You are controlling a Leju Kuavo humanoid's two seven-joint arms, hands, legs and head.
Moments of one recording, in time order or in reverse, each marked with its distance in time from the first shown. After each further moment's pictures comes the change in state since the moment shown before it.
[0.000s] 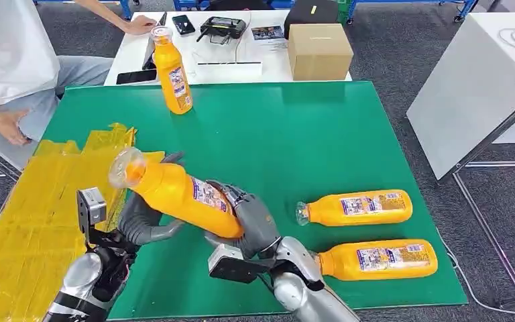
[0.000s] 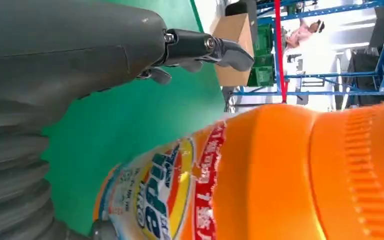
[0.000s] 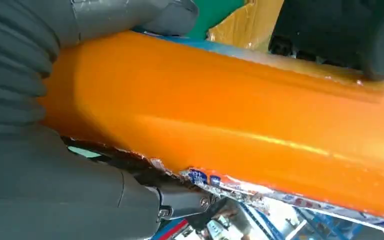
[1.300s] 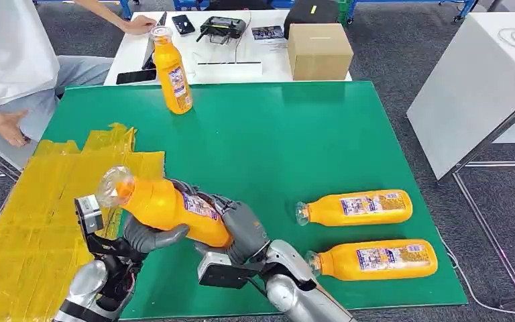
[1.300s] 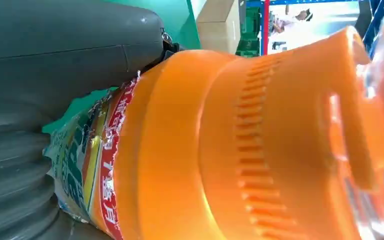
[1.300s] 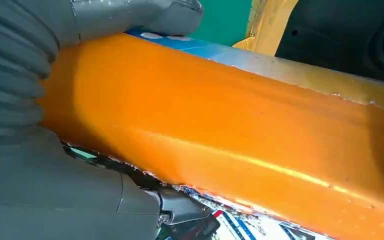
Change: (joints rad) left arm 0.035 -0.014 -0.049 -0.037 0.087 -0.007 -0.019; right arm -0.023 0.020 0.040 0.085 -0.004 0.020 -0.003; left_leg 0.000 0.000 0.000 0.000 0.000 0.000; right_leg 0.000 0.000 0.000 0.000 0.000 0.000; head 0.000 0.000
